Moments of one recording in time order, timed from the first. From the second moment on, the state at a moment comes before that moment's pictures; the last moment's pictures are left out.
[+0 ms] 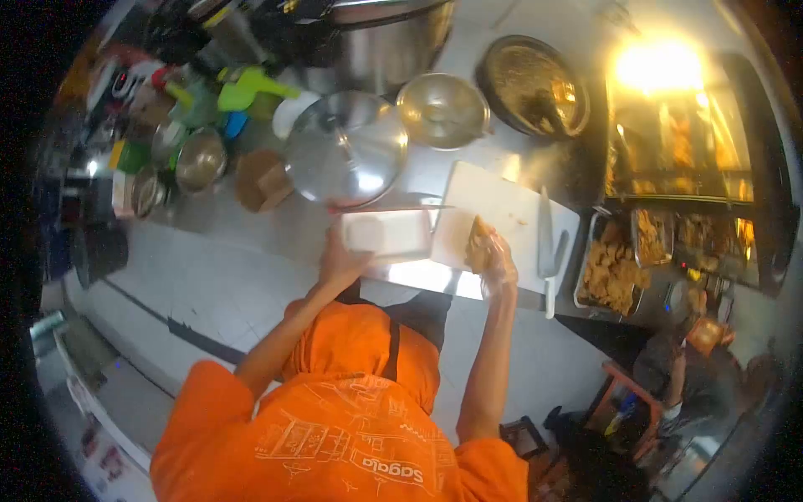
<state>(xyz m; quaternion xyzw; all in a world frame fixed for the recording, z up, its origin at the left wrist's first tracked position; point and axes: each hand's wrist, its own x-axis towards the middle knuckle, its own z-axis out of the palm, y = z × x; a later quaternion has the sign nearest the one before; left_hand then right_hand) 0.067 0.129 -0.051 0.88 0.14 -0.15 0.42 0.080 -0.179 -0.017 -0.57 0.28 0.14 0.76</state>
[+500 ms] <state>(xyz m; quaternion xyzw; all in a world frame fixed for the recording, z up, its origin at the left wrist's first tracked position) 0.038 0.248 -0.085 0.88 0.04 -0.09 0.46 0.012 -0.067 -0.012 -0.88 0.25 -0.04 0.41</state>
